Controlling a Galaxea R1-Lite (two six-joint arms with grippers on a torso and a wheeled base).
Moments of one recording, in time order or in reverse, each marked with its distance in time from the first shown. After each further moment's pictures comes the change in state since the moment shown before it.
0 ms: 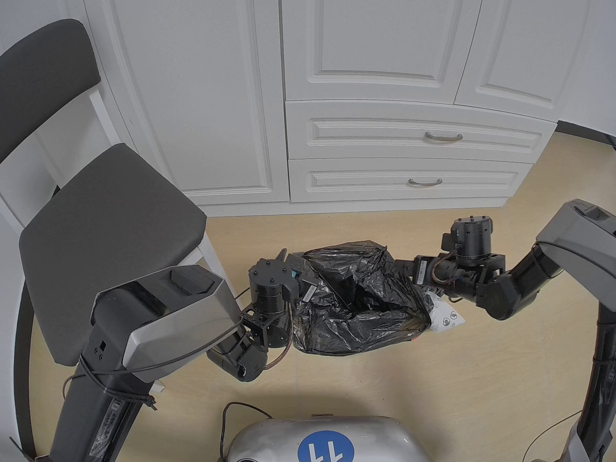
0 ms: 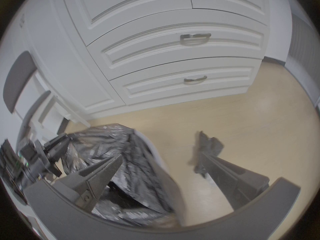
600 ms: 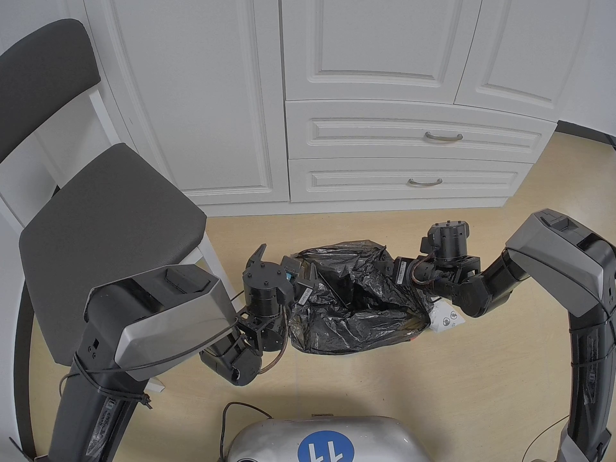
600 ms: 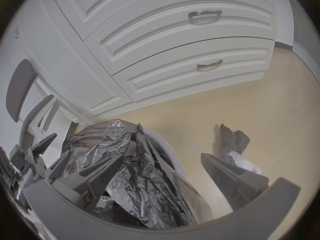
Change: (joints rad) left arm 0.001 -0.028 0.067 -0.037 0.002 0.002; right arm 0.013 0.175 -0.204 0.031 0.089 0.071
